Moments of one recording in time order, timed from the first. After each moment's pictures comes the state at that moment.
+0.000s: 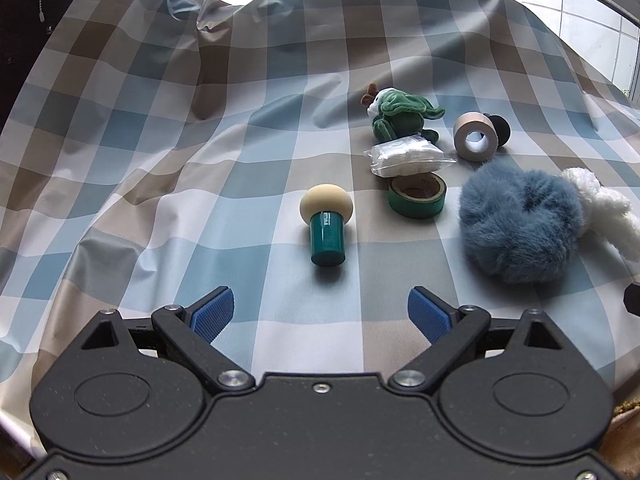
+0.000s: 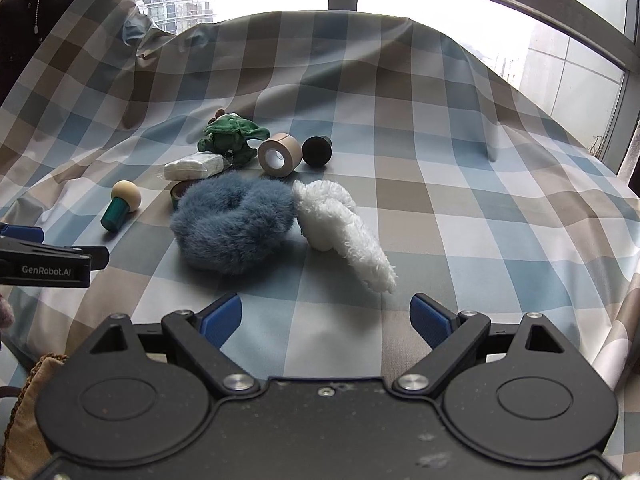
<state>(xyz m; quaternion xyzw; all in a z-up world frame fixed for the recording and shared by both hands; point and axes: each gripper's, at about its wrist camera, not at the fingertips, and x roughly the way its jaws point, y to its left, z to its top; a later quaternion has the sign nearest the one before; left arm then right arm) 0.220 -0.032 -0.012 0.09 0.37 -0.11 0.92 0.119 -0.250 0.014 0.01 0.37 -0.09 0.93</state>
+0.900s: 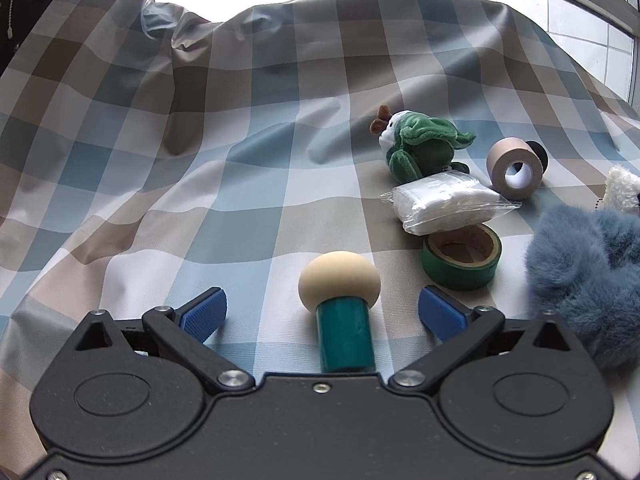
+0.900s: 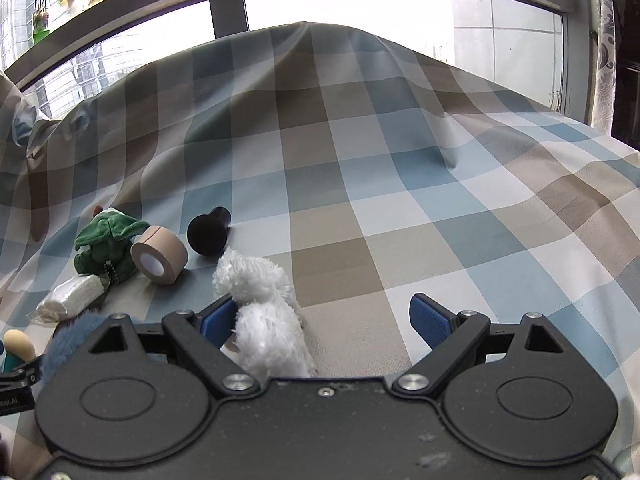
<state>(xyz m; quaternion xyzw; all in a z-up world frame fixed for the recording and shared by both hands) 0.283 -0.036 -0.044 0.08 0.31 -0.14 0.94 0.224 -0.337 -0.020 0.12 0.31 -0.18 0.93</state>
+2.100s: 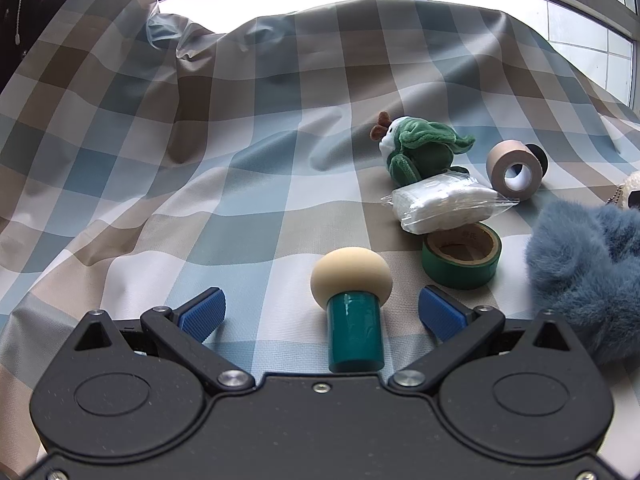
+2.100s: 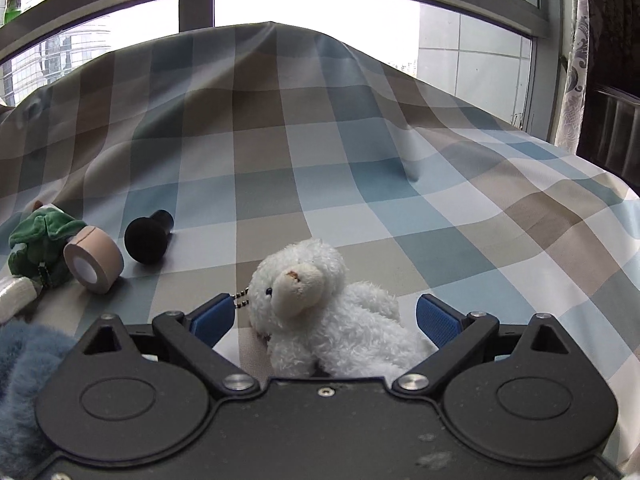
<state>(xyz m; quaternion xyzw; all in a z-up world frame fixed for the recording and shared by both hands) 0.275 -0.039 -0.048 0.09 0.29 -0.13 0.94 0.243 -0.341 -0.038 0.08 0.30 -0.25 0.92</state>
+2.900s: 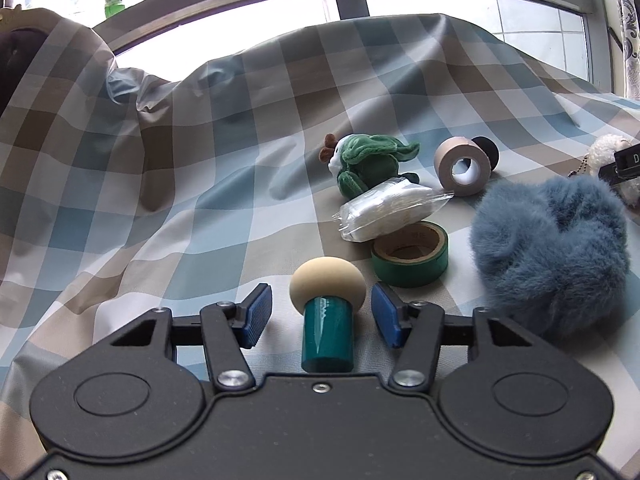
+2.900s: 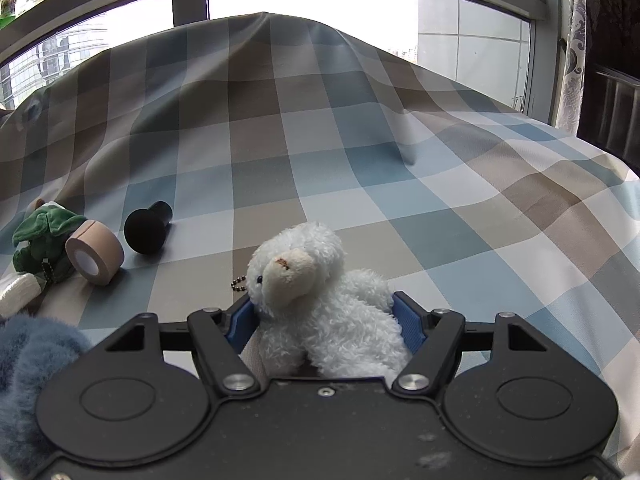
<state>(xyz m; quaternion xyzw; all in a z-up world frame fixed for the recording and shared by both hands) 0.255 -0.053 -0.047 0.15 0.24 -0.18 0.94 0.232 -0.345 -0.035 0.09 0.31 -0.24 0.91</state>
